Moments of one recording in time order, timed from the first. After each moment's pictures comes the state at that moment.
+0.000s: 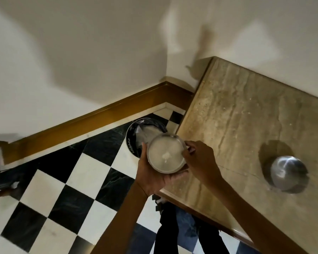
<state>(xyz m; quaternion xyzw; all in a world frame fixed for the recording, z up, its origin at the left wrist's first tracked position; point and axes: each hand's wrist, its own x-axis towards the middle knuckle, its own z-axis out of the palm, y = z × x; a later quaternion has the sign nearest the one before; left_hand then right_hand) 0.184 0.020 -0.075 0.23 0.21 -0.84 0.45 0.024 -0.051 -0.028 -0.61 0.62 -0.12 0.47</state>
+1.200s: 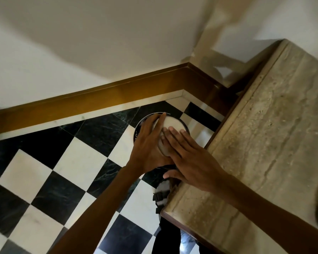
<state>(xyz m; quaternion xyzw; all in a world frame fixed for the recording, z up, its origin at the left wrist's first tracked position) 0.290 -0.041 -0.196 0.70 -0.60 -0.30 0.26 0.118 -0.097 -0.130 -0.95 0.20 0.14 0.18</state>
